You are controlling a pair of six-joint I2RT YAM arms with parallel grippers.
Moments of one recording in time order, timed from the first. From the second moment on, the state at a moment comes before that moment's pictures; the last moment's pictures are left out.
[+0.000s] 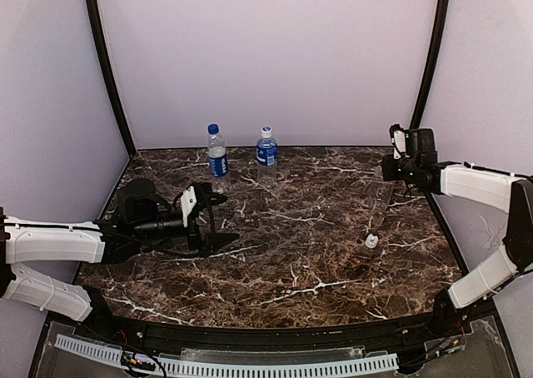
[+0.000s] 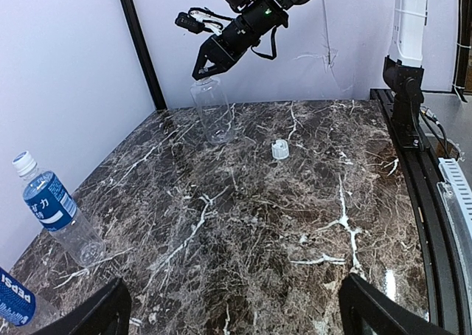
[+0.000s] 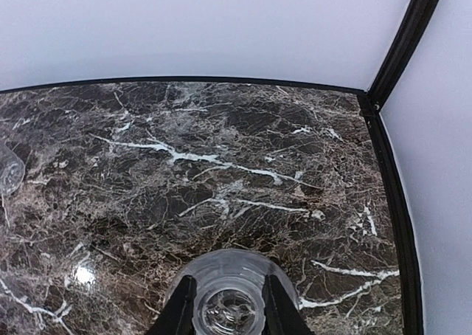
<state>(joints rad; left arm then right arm) -0.76 1.17 0.50 0.48 0.45 0.28 0.22 1.43 0.91 -0.03 0.13 0.06</state>
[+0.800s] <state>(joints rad) -0.49 1.34 0.81 0.25 0.30 0.11 0.22 1.25 1.04 -0.12 -0.02 0.00</state>
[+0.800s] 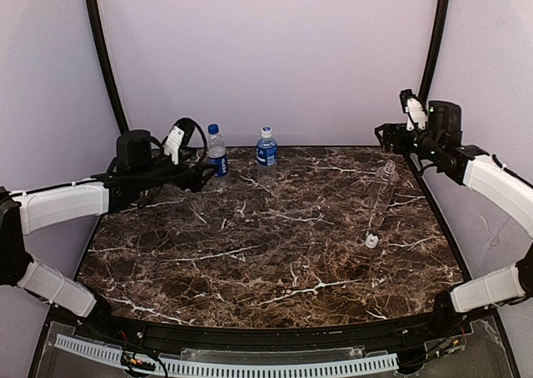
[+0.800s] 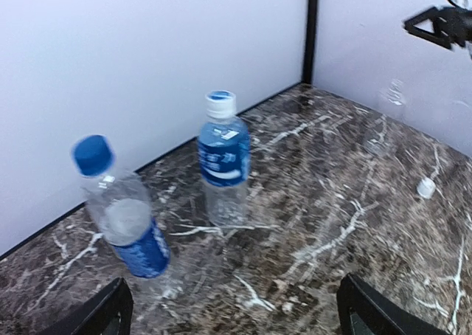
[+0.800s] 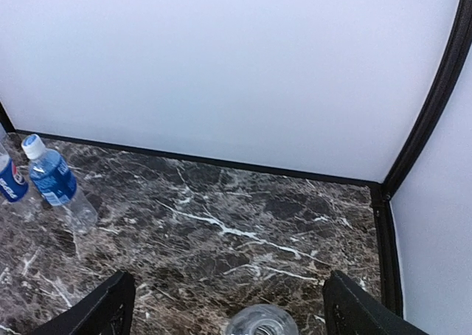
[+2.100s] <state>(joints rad) -0.29 1.94 1.47 0.18 0.40 0.03 0.31 1.42 1.22 -0.16 -0.15 -0.02</state>
